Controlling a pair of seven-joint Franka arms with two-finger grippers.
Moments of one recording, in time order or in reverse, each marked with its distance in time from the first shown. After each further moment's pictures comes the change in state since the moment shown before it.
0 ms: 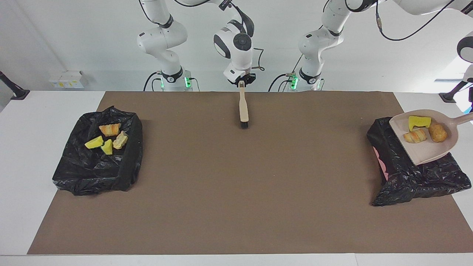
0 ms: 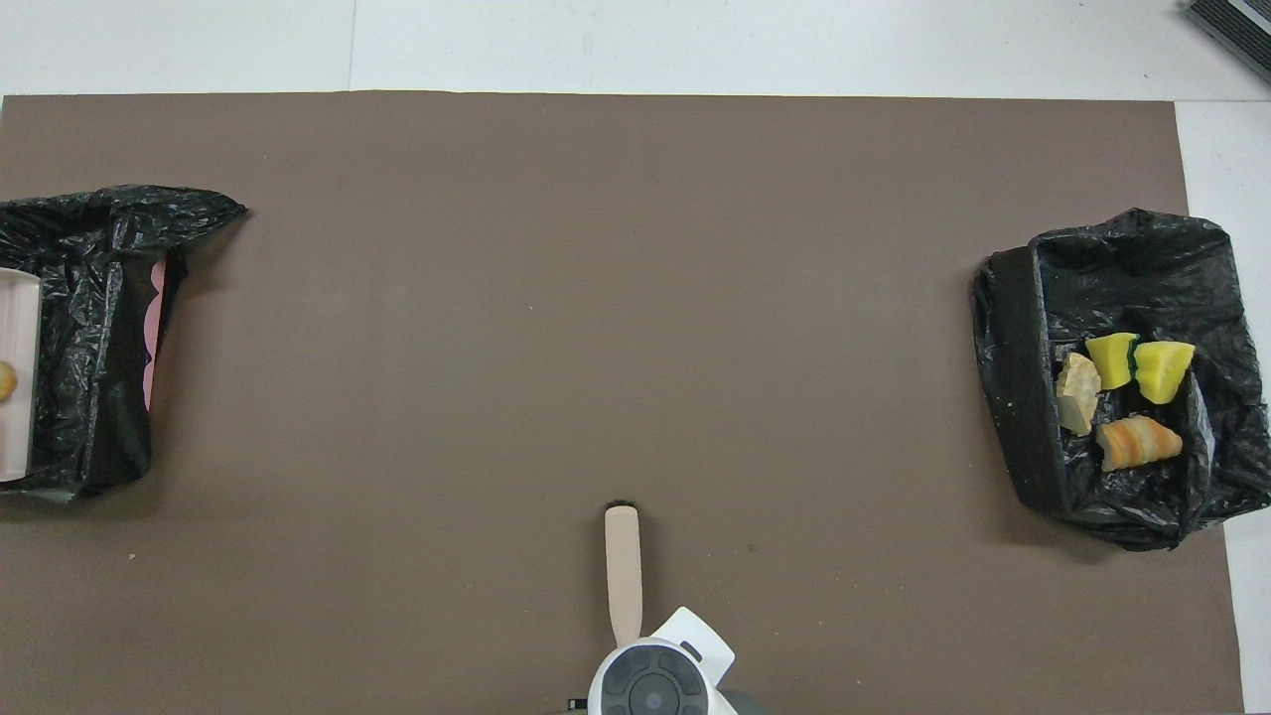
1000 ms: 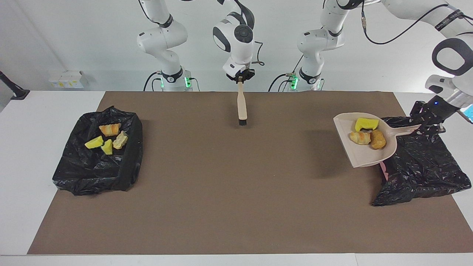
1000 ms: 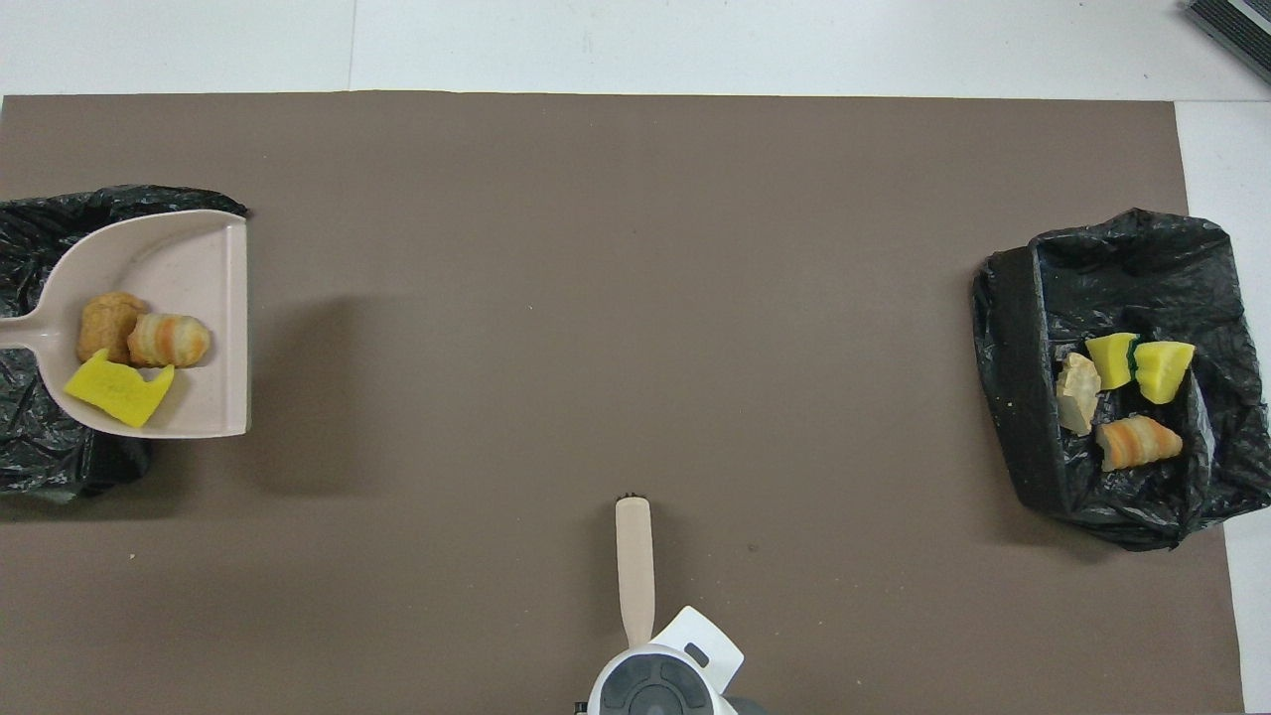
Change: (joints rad) left arm -0.127 -0.033 0.020 -0.038 -0.531 -0.239 -0.019; right arm -0.019 -0.046 0.001 0.022 -0.029 -0.066 0.000
